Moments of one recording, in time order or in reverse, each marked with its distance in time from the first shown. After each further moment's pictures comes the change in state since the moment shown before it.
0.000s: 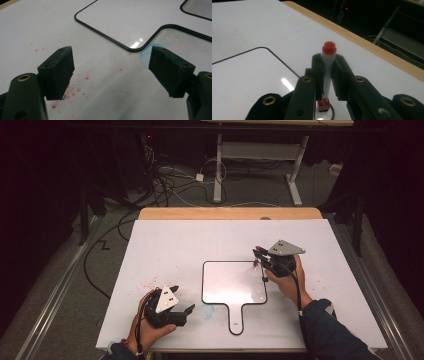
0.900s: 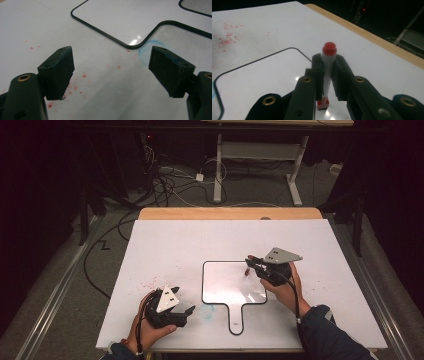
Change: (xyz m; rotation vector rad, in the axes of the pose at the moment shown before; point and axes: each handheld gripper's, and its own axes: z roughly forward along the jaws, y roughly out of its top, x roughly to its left) left arm 0.000 -0.002 0.001 0.022 -0.005 -0.005; right arm 0.025 0.002 -0.011 -0.008 0.112 0.002
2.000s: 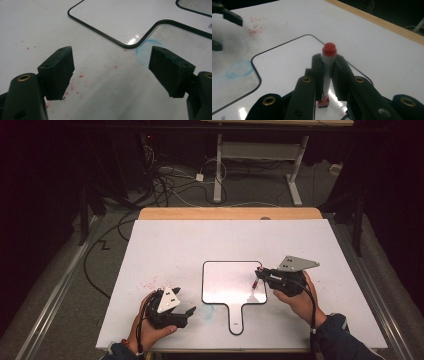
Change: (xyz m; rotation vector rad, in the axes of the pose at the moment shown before) left arm -0.002 -0.001 0.000 0.012 -0.011 0.000; right arm 0.002 -0.011 -0.042 0.050 0.113 0.048
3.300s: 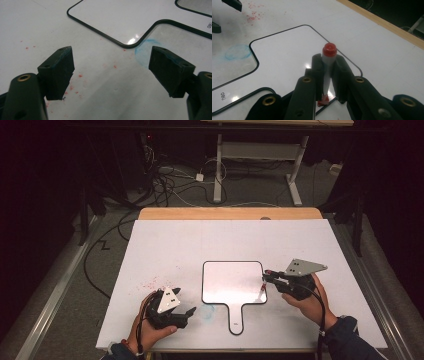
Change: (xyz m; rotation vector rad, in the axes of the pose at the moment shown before) left arm -0.001 0.000 0.000 0.003 0.000 -0.001; right arm -0.005 -0.006 -0.021 0.048 -0.023 -0.070
